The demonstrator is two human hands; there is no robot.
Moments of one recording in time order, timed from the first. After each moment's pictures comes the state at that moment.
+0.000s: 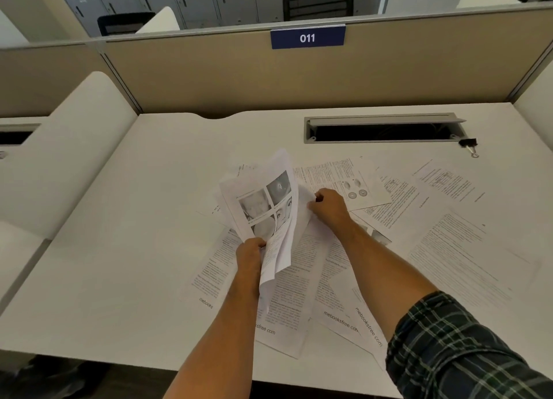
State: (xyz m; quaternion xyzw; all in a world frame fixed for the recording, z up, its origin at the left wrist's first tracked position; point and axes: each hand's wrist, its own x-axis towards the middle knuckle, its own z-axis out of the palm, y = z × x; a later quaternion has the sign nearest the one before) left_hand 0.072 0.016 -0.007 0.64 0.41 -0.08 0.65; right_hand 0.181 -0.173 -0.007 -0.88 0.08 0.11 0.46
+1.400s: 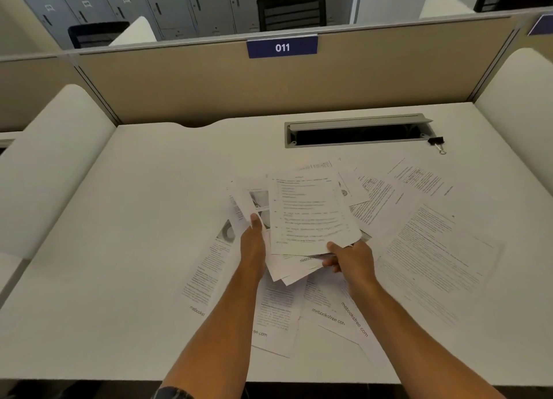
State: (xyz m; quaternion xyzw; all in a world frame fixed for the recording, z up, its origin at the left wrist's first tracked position) left_hand 0.087 -0.021 0.013 0.60 0.32 -0.08 0.73; right_hand 0.039 -0.219 0.008 -0.67 0.28 0.04 0.68
